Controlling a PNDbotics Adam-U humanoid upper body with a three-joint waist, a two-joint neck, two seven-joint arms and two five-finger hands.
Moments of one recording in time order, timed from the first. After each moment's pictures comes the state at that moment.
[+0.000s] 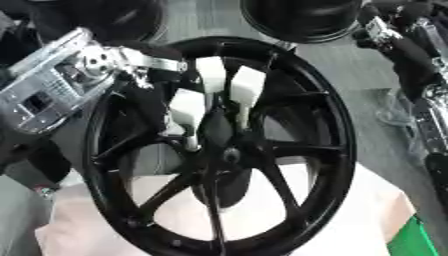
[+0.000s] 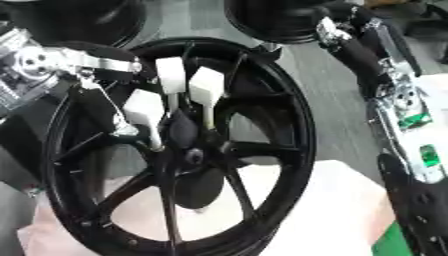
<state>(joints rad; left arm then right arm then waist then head) -1.12 0.68 -0.72 -1.60 -0.17 0.44 -0.80 -0.57 -0.38 0.01 -1.71 -0.16 0.24 -0.08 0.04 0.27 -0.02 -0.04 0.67</state>
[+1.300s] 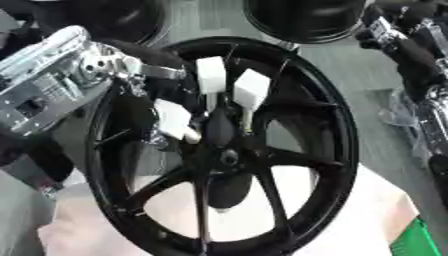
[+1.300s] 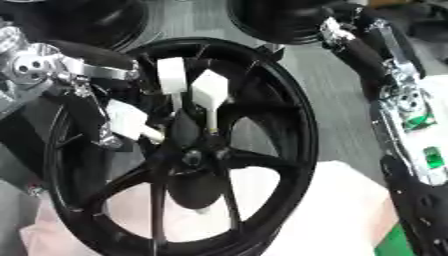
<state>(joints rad) -1.13 0.71 -0.73 -1.65 -0.37 0.36 -0.88 -0.57 -0.38 0.01 -1.71 -0.17 0.23 -0.08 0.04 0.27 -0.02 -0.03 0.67</state>
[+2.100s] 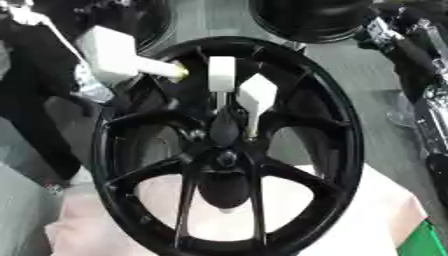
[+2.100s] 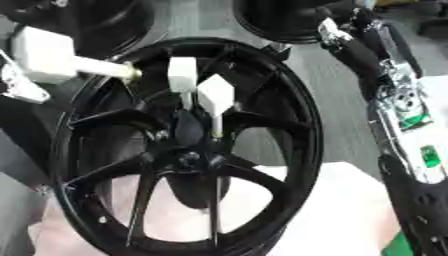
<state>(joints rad) -0.94 0.98 -0.34 -1.87 -0.26 0.52 -0.72 -0.56 -0.40 -0.01 -1.71 -0.17 0.23 -0.11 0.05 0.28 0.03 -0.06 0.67</state>
